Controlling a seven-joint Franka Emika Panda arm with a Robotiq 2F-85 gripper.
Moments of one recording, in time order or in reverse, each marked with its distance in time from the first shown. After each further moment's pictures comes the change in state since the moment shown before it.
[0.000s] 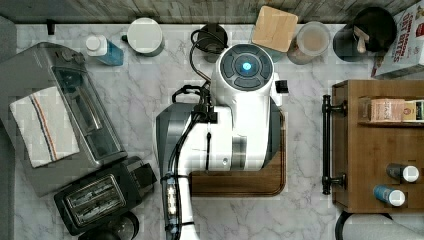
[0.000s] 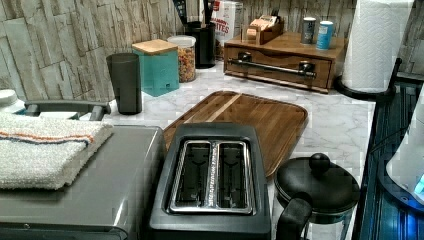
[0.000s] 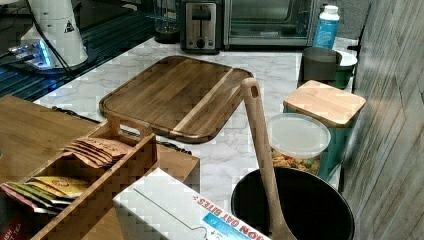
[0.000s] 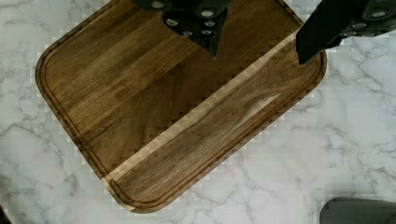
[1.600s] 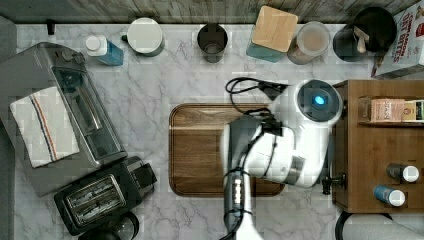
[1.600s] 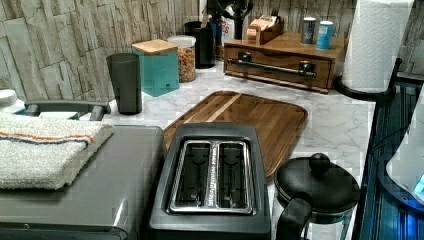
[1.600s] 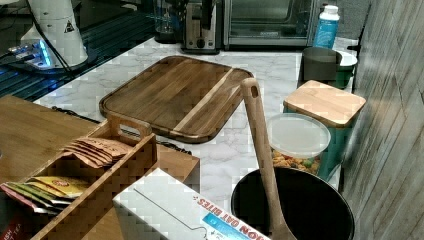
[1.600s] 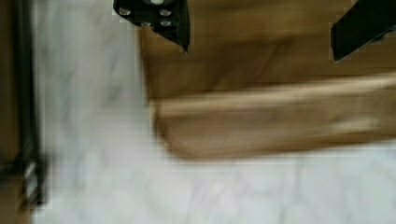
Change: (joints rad) arm -0.015 -0.017 -0.229 -0.226 -0.007 0.274 -0.804
